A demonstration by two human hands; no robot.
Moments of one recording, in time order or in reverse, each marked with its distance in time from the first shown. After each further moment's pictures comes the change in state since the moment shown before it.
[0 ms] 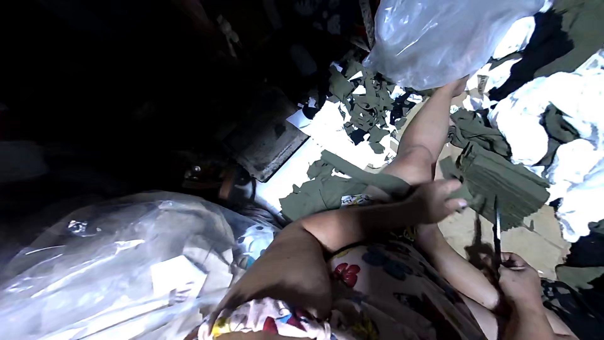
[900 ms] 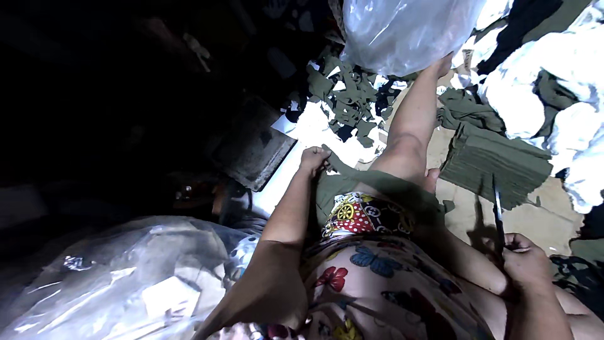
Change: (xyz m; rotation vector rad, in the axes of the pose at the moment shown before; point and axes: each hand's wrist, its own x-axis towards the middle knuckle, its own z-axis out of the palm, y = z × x) left_hand -0.065 -0.141 -0.183 -0.062 0.588 -0.913; right_hand -0.002 0.001 -0.003 -0.022 -0.014 -0.037
